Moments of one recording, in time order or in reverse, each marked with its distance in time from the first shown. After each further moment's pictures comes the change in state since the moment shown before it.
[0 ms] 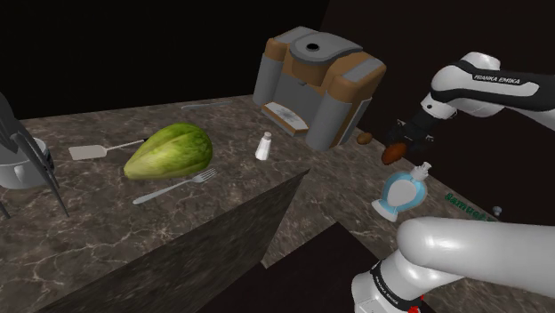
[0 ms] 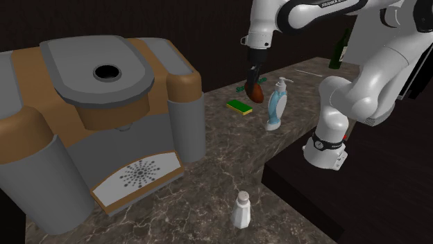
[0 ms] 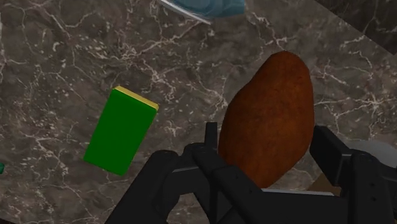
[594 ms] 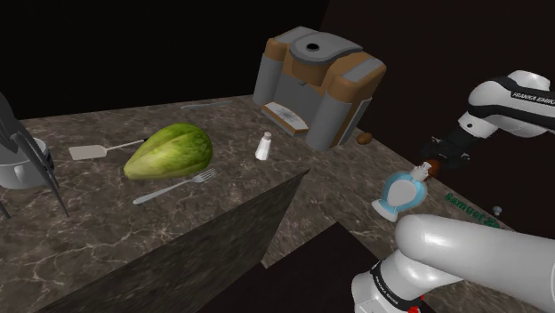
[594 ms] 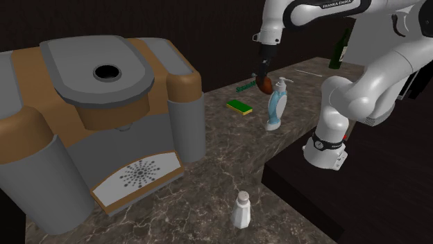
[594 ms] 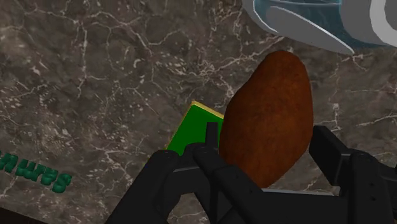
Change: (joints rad) arm -0.122 -0.125 -0.165 -0.047 -0.131 -0.075 -0.197
